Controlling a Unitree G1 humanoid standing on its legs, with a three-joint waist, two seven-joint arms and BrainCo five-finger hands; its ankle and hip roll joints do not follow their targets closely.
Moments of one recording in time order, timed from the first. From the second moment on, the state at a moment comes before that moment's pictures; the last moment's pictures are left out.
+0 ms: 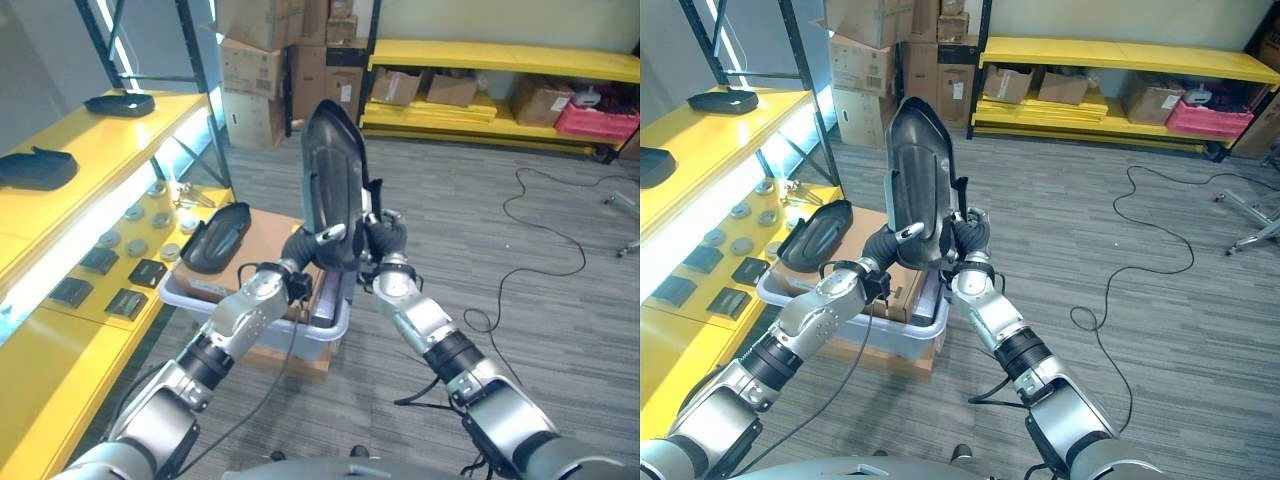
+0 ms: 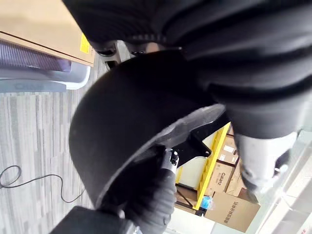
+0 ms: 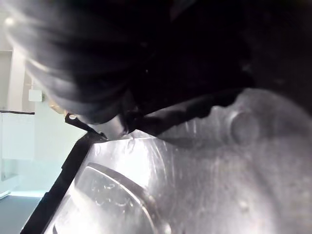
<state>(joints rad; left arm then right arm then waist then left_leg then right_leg) -0.50 0.22 -0.53 0.17 -0.75 0.23 0.21 -0.53 -0.31 0.50 0.32 0.39 0.09 -0.72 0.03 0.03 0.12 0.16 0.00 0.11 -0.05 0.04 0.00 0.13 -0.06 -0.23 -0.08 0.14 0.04</state>
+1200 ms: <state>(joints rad) -0.18 0.51 -0.03 -0.02 -0.64 0.03 0.26 -0.01 -0.59 -0.17 0.06 0.39 -0.09 -0.66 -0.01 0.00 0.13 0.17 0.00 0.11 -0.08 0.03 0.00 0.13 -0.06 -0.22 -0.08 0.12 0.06</state>
